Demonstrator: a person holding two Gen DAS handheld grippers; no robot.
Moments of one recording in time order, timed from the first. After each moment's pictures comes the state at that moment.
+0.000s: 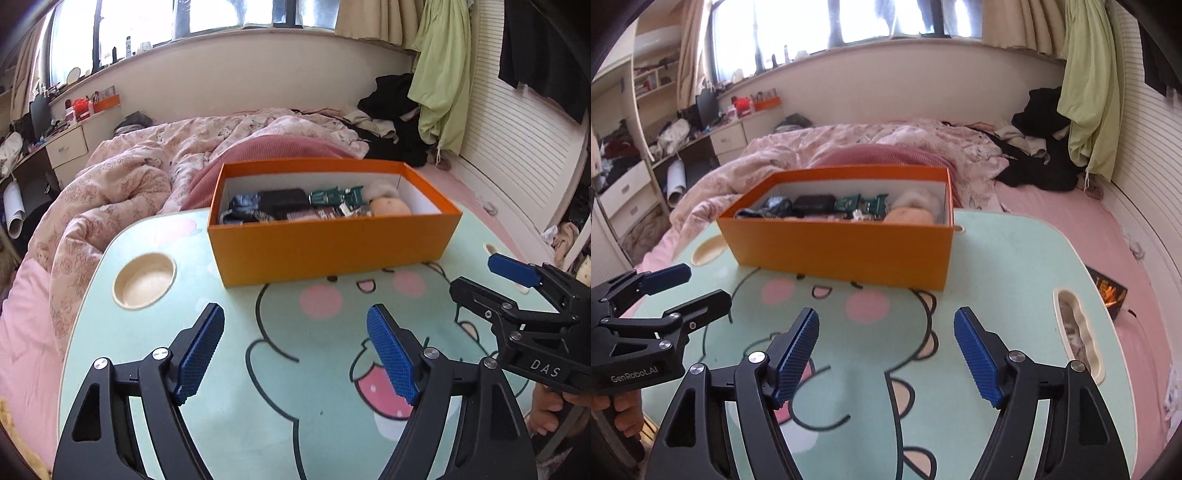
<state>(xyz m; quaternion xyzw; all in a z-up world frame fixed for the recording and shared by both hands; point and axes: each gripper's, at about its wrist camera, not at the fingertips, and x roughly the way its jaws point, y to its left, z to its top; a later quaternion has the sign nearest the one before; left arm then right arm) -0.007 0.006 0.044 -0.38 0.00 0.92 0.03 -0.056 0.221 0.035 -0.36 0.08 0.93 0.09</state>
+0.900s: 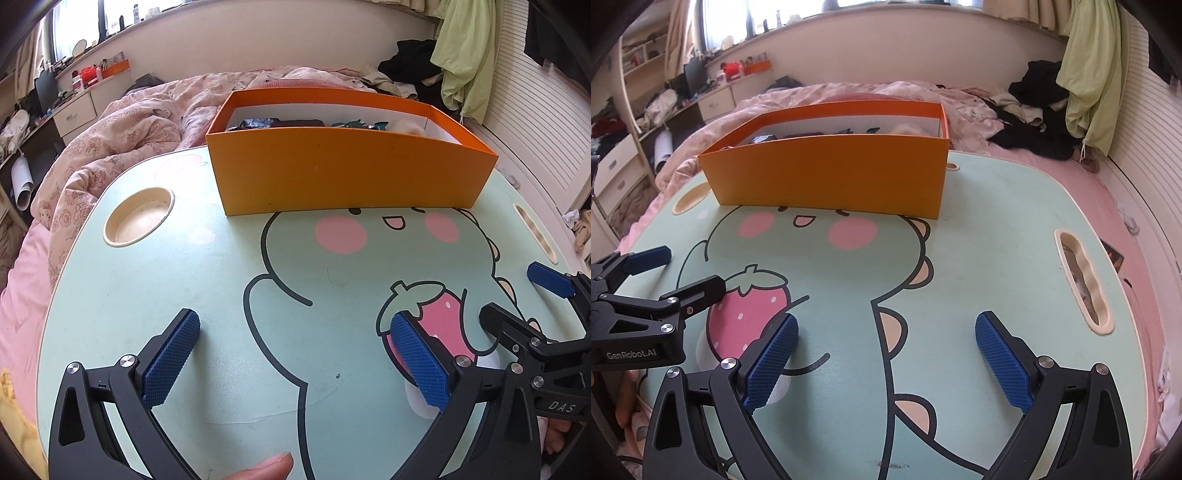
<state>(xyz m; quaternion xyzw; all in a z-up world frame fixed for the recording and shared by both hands) -0.014 0.007 0.005 -0.45 0.00 0.89 0.00 -0.046 0.217 0.001 -0.41 0.07 0.90 0.10</state>
